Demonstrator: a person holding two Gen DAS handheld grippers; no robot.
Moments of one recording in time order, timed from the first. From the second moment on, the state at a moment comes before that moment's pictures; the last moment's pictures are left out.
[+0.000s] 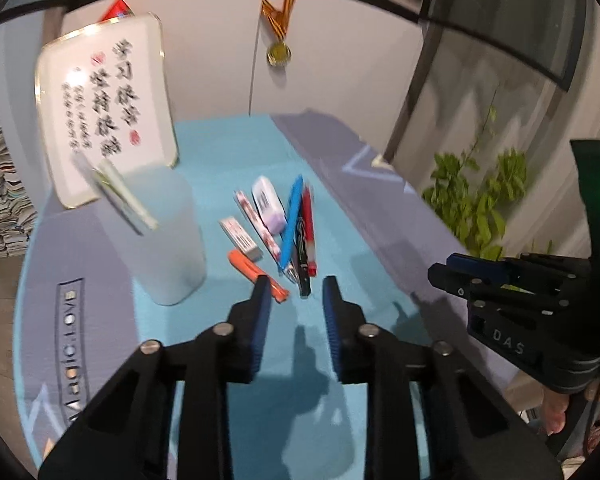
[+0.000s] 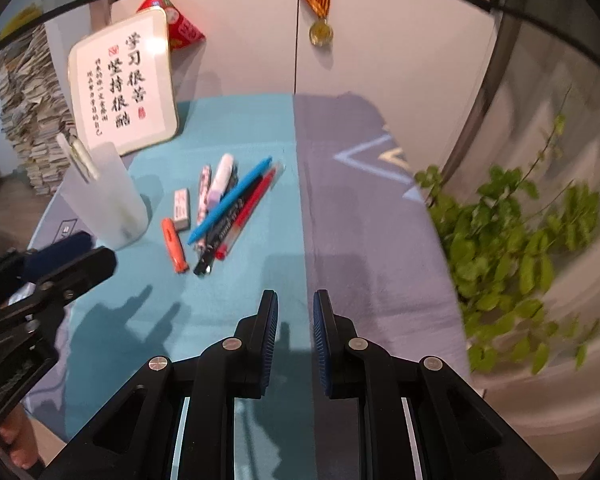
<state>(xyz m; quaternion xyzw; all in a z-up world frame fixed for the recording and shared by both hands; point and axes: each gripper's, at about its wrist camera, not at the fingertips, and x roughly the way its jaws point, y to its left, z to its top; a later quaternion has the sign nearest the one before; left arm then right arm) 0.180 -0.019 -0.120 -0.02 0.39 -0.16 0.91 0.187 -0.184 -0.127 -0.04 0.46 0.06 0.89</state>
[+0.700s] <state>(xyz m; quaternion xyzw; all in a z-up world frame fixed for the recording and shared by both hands) 0.272 -0.068 -0.165 0.04 0.44 -0.15 0.88 0.269 -0.223 -0.180 0.04 0.50 0.10 0.86</state>
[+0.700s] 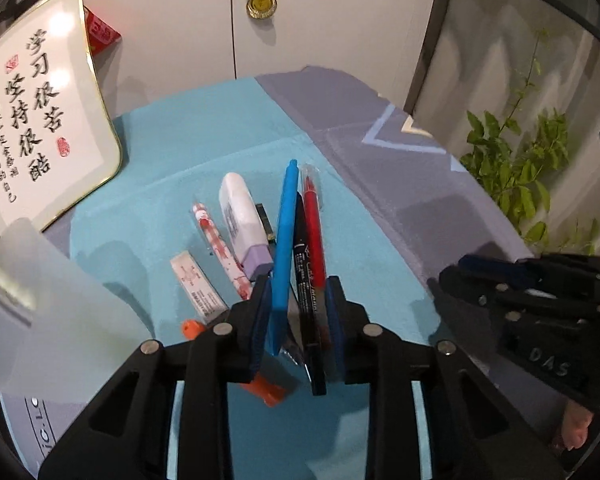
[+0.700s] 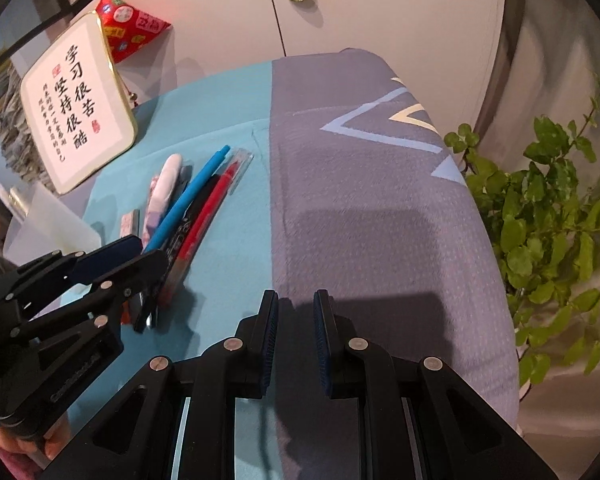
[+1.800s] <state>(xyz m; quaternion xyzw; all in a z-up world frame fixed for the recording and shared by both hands) 0.244 -0.113 -0.175 0.08 0.48 -0.24 0.84 0.302 -0.250 -0.187 0.11 0.52 0.08 0.84</state>
